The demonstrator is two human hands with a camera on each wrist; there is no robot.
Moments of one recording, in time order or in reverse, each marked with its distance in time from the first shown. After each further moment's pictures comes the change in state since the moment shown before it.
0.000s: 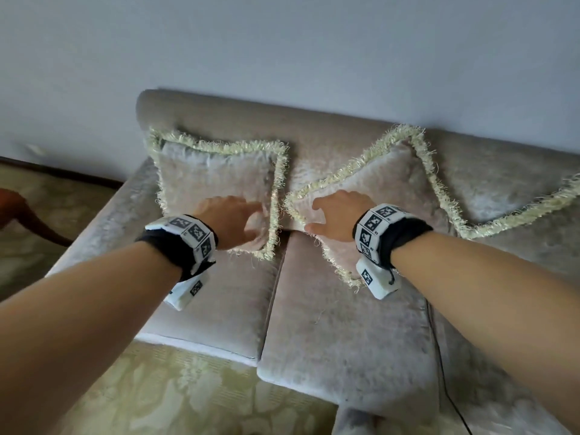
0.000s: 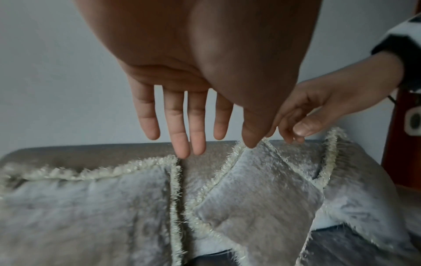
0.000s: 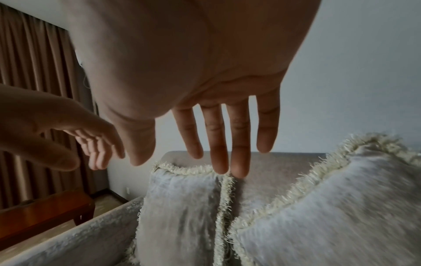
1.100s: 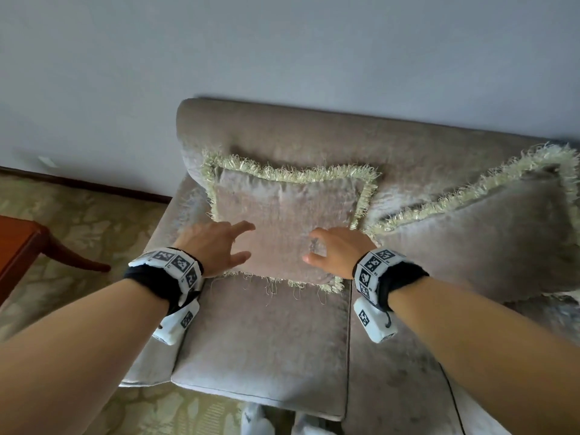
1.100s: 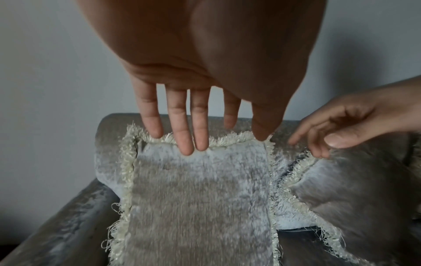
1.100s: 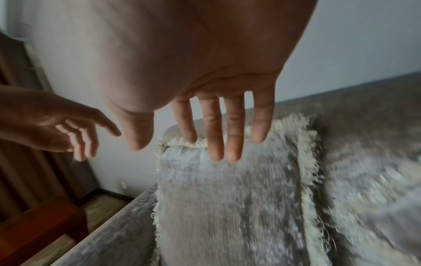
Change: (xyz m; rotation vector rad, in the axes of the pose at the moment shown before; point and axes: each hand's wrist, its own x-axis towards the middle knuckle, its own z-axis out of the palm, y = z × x) left_hand 0.117 -0.336 0.063 -0.159 -0.086 -0.007; right_hand 0.264 -0.171 0.010 0.271 -0.042 -0.018
